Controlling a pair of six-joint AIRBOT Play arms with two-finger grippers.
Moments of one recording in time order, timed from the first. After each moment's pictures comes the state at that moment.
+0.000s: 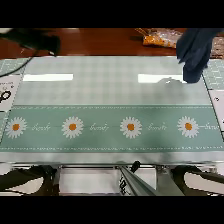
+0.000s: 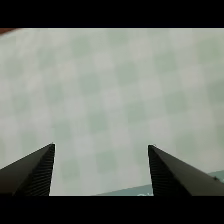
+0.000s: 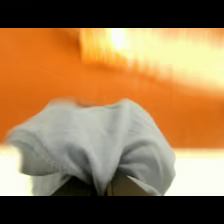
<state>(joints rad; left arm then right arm) -0.31 -1.37 1.83 1.77 -1.34 -1.56 -0.08 -1.38 1.86 -1.64 0.83 1.50</state>
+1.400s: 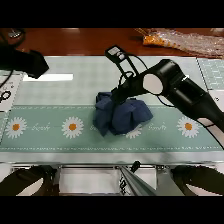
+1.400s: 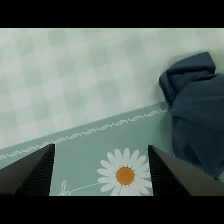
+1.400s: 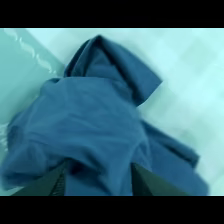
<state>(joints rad) -0.37 -1.05 1.62 1.67 -1.53 -1.59 0.70 -1.32 1.40 -1.59 1.08 1.59</state>
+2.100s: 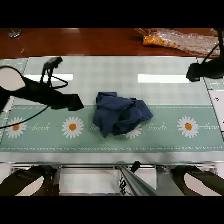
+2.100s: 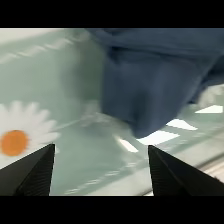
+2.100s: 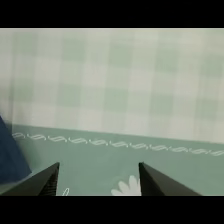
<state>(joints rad) -0.23 -1.05 1.00 1.08 -1.27 -1.53 -0.04 -1.16 1.39 -1.55 1.37 1.48</state>
